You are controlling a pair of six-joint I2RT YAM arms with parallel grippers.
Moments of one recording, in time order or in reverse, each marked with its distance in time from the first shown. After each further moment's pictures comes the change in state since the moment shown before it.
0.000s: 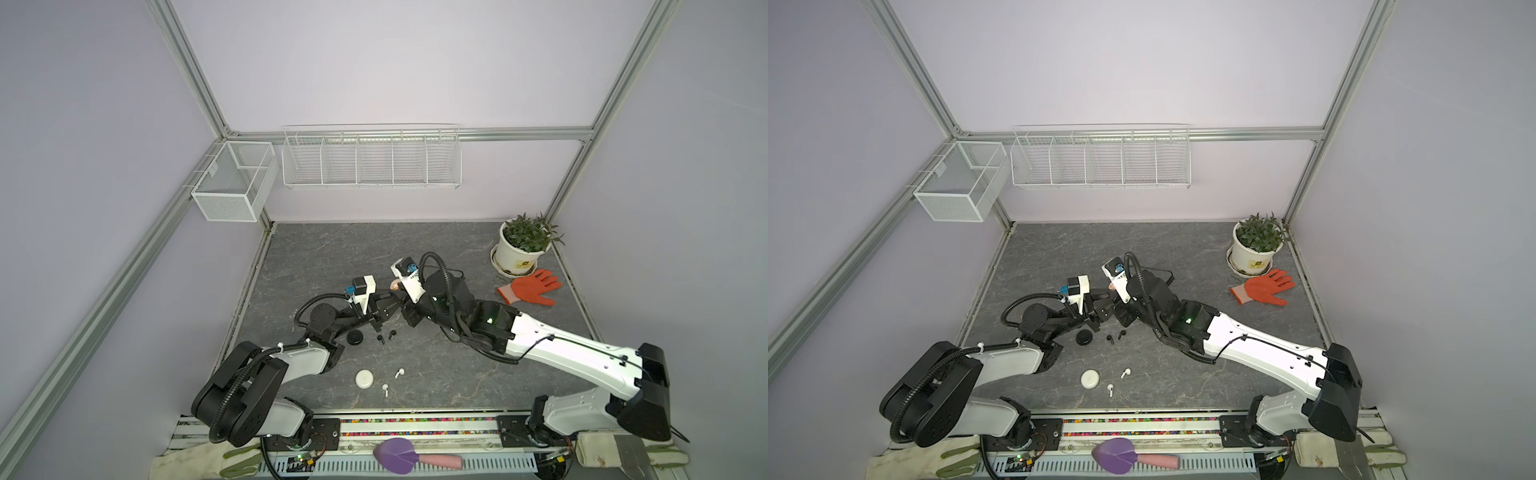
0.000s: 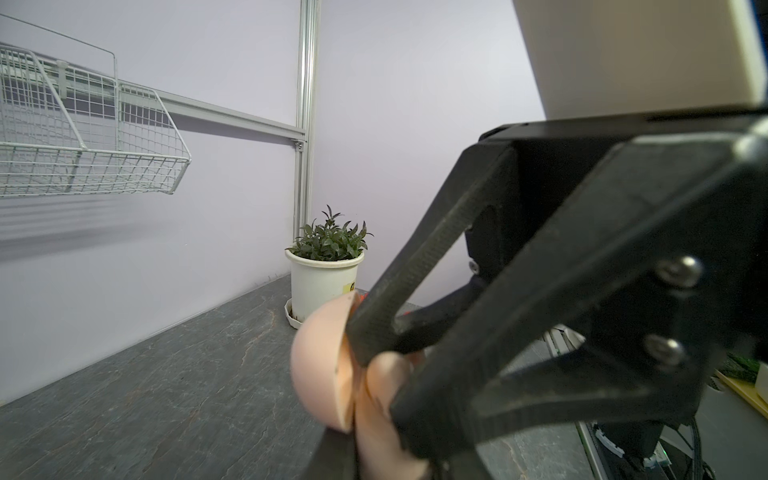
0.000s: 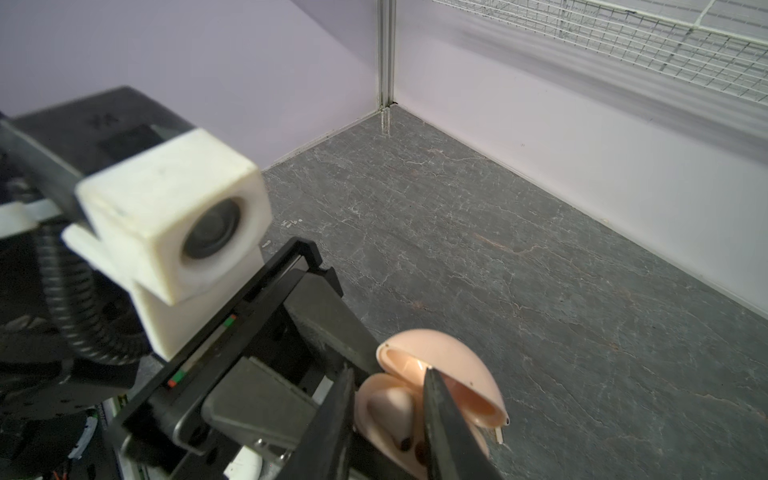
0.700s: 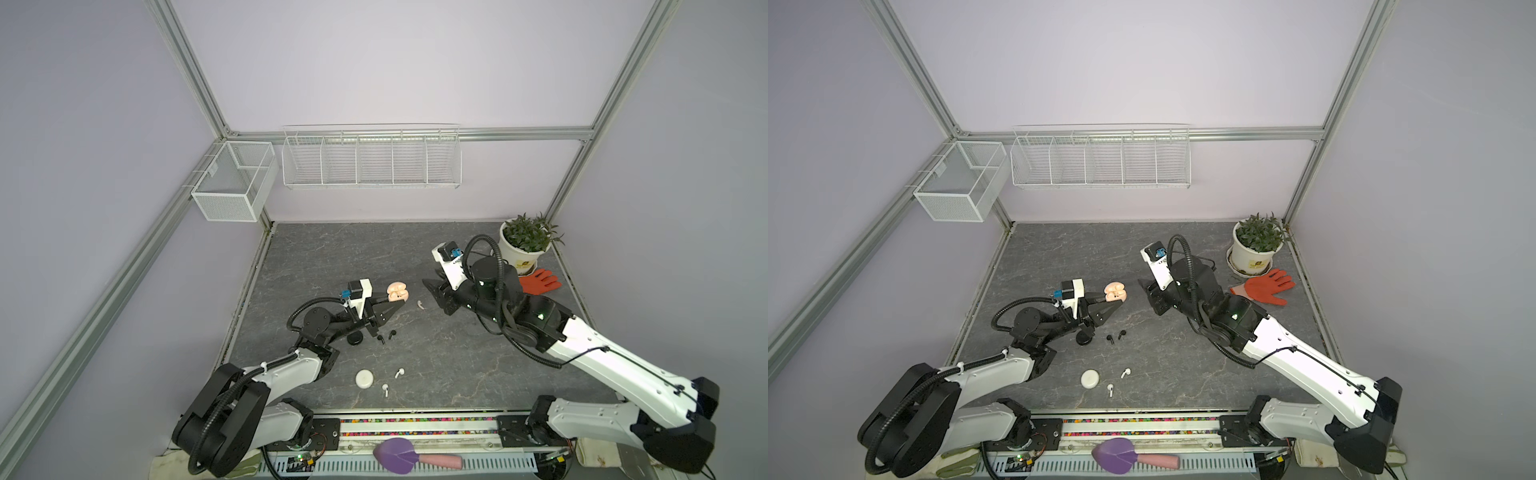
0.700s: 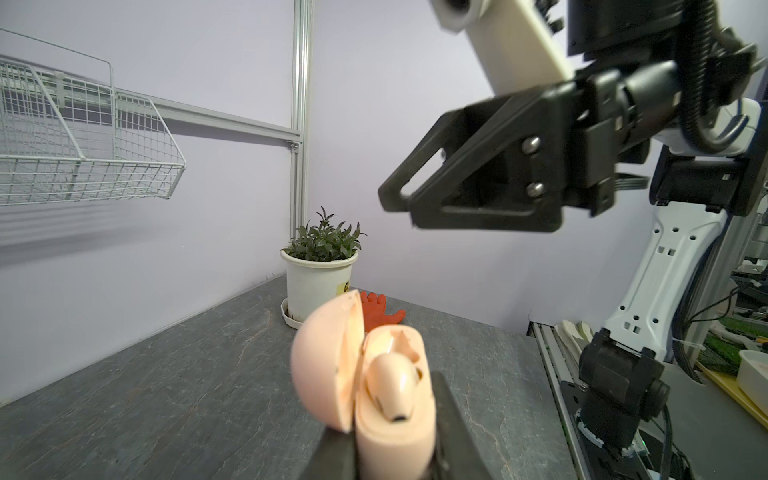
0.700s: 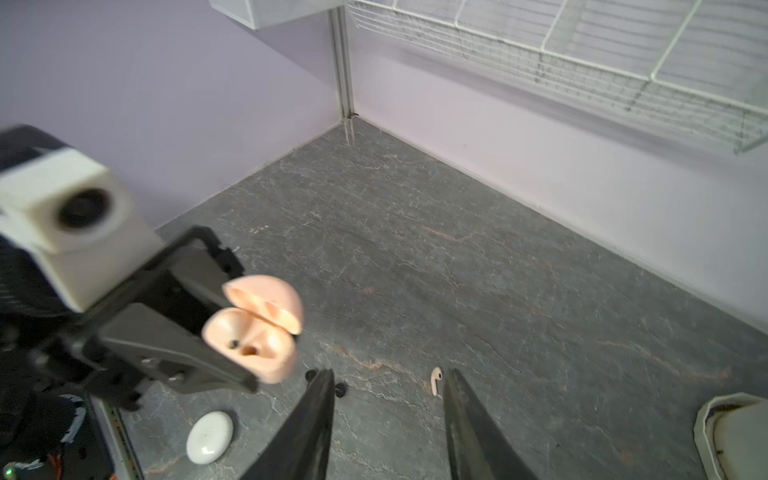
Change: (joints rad) left arm 0.000 -0.191 -0.034 -0.177 0.005 0.013; right arm -0.219 -0.205 -0.058 -0.172 -0.110 -0.018
